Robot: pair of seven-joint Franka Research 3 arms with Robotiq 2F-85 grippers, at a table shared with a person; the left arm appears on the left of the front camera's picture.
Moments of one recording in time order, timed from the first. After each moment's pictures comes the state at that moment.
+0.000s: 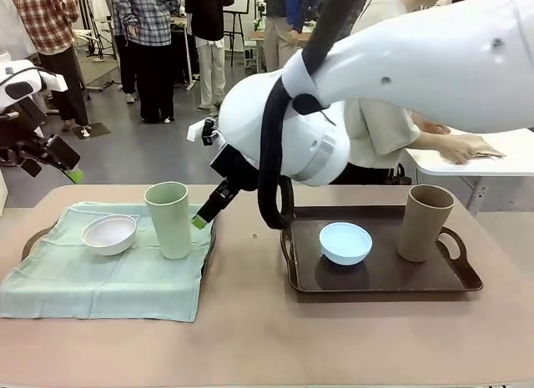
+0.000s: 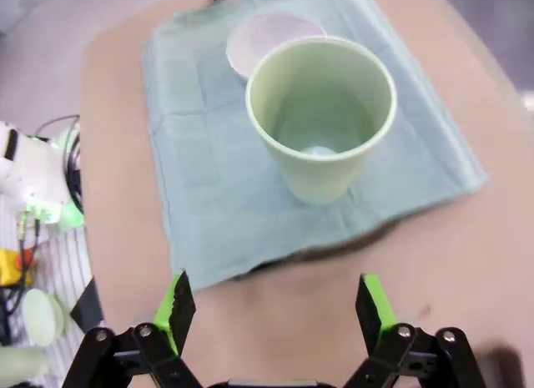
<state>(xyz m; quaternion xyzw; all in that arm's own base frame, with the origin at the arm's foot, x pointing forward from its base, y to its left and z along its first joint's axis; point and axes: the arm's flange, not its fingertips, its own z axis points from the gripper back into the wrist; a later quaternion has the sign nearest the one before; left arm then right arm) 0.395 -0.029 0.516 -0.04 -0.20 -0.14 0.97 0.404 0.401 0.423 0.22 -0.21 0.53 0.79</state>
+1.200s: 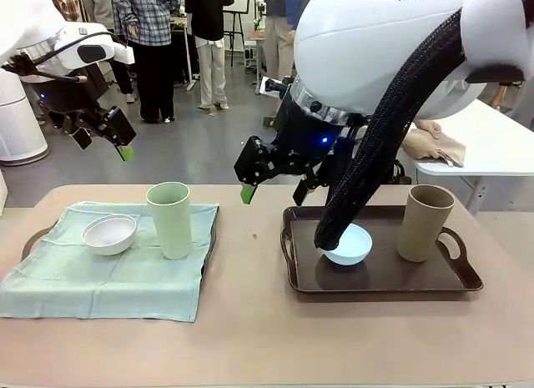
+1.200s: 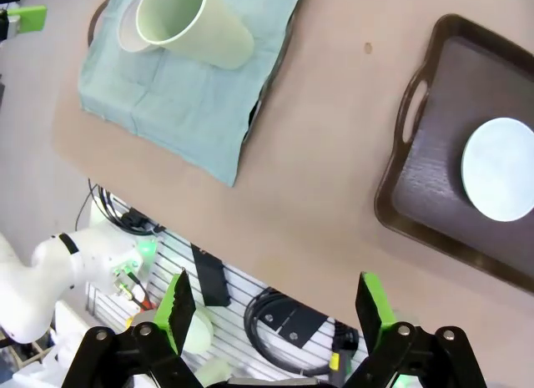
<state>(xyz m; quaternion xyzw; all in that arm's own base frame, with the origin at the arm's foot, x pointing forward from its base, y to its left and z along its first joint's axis) 0.404 -0.140 0.566 -0.01 -0.18 -0.20 0.96 0.313 0.323 0.537 0.17 -0.09 0.17 0.97</state>
